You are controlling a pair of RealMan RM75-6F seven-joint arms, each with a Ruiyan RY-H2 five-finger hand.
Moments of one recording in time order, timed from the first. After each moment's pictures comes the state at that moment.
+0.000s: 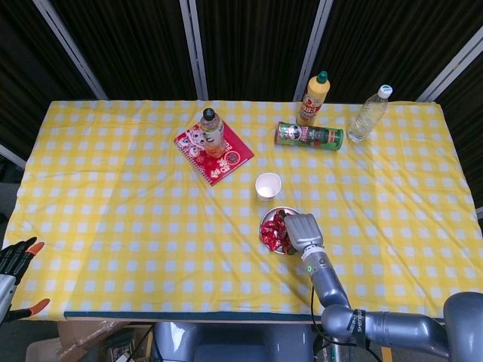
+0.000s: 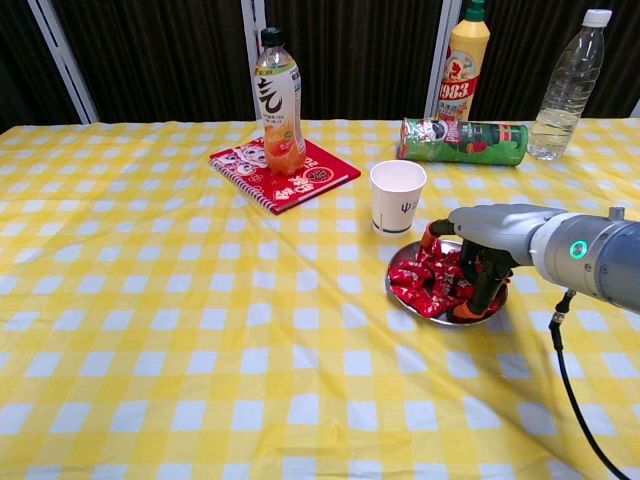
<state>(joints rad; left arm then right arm) 0.01 -1.02 0.11 -1.61 1.67 1.52 -0.15 0.78 -1.62 0.23 -1.67 -0.51 1.06 -0.85</state>
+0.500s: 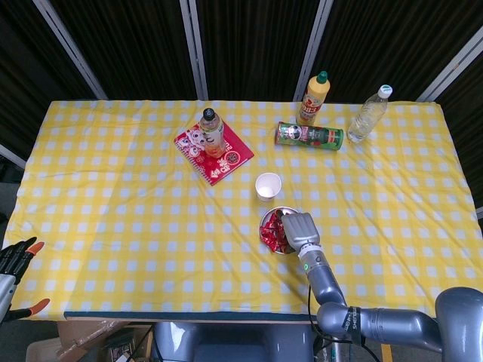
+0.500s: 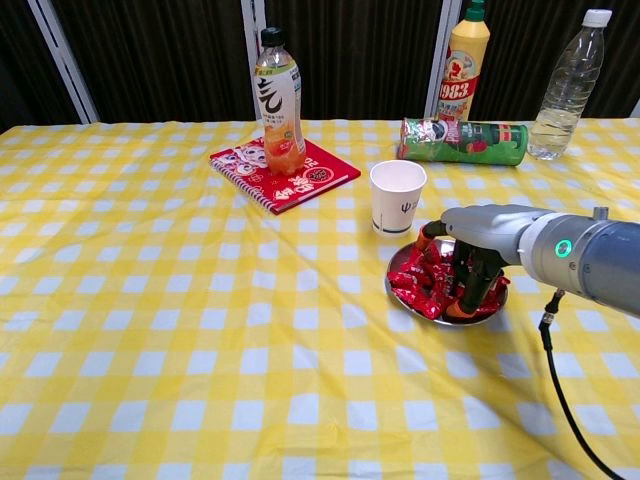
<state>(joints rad) 0.01 -1.02 0.11 -1.61 1.66 1.52 -0.15 0.82 -1.64 0.22 -1.65 -0.48 1.06 -0.83</state>
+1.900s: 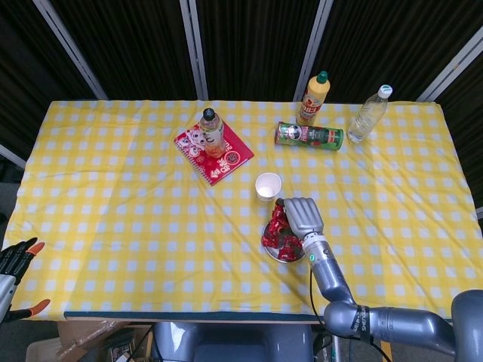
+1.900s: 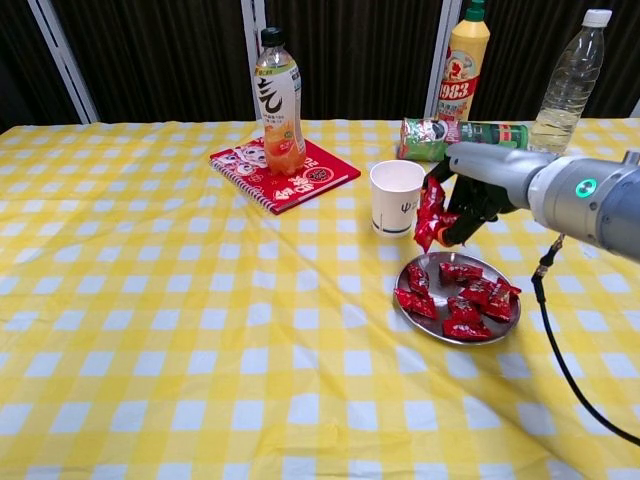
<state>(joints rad) 0.01 -1.01 0.11 -1.61 1.66 1.51 -0.17 0.79 -1.56 0.28 -1.71 -0.63 1.10 -0.62</state>
